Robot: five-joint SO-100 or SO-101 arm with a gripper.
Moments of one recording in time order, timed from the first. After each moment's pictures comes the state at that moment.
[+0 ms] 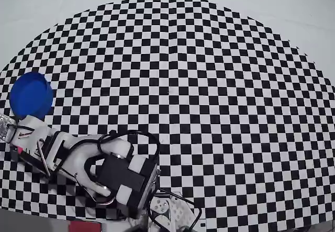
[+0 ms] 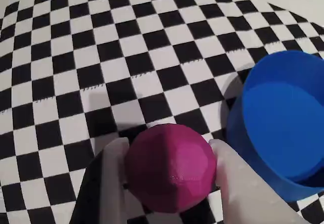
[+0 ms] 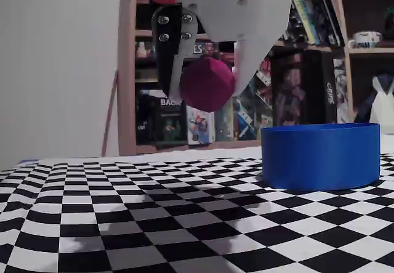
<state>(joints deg) -65.5 93.5 127.6 -2.1 -99.1</state>
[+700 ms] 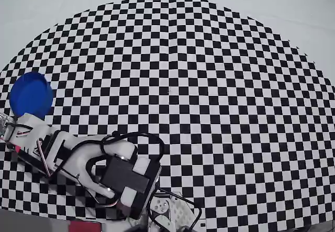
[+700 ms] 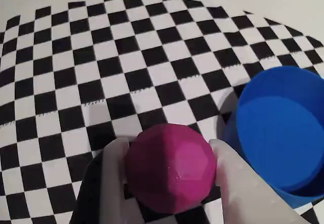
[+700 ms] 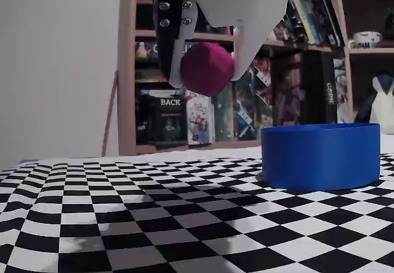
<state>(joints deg) -65.5 95.2 127.3 -2.1 -99.1</state>
